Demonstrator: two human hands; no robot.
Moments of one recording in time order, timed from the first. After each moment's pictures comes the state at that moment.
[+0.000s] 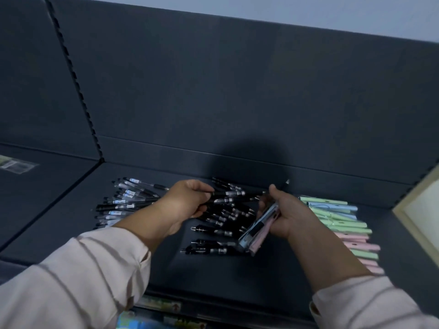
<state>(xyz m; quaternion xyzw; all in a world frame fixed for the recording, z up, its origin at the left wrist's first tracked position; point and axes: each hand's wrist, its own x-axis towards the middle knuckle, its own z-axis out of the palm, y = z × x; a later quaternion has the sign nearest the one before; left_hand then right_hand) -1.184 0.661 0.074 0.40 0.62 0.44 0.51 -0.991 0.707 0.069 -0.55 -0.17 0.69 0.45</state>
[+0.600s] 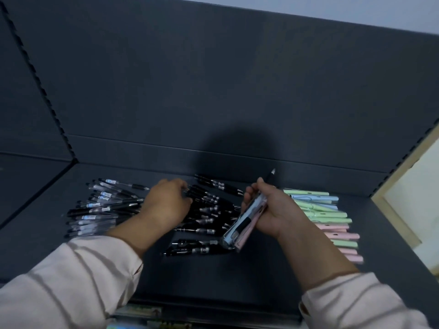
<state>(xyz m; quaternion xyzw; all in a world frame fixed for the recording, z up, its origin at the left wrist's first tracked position) -1.179 0.674 0.063 0.59 0.76 0.20 0.18 -0.976 0.704 0.069 -0.48 -0.15 0.73 0.47</state>
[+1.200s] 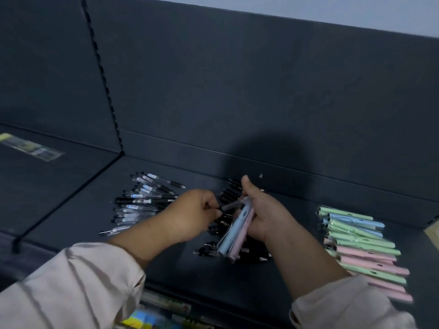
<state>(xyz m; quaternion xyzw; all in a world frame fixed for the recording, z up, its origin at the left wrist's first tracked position) -1.205 0.640 0.071 0.62 0.67 0.29 0.31 -1.062 0.696 0.081 -0.51 -0.22 0.75 0.36</state>
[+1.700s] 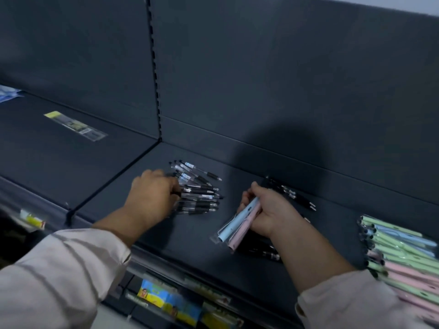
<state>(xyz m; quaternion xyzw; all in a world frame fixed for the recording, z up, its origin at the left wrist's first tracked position) -1.335 0.606 0.044 0.58 0.81 0.10 0.02 -1.132 0.695 0.056 -0.52 -0.17 0.77 0.32</state>
